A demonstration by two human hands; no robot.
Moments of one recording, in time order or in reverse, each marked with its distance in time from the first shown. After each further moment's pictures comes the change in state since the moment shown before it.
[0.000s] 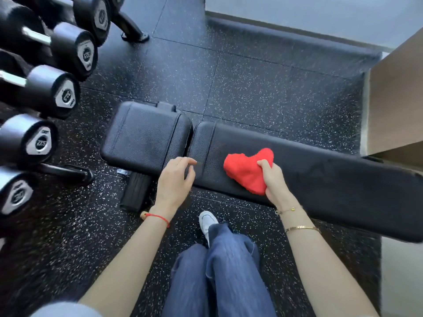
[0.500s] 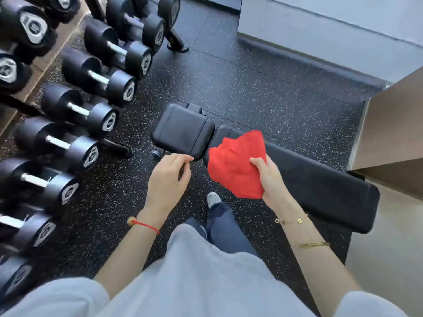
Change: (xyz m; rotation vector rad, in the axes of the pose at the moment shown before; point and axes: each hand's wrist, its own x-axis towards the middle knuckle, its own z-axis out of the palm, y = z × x) left_hand -0.134 0.140 -0.246 0.052 0.177 0.000; right_hand -0.265 -0.161 -0.040 0.108 -0.368 -0.100
